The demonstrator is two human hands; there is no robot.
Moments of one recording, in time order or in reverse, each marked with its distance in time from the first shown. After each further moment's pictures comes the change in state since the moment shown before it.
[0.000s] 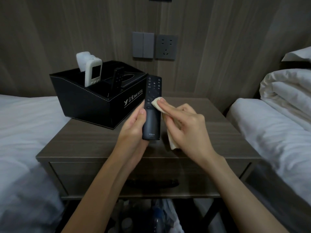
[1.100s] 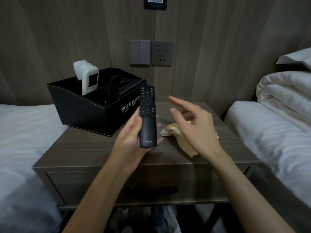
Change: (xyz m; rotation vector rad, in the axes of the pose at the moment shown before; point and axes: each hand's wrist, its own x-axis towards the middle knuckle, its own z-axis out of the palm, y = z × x) left_hand -0.001 0.002 -0.004 -0.110 0.019 -0.138; right_hand 0.016 0.006 -0.022 0.123 -0.037 0.412
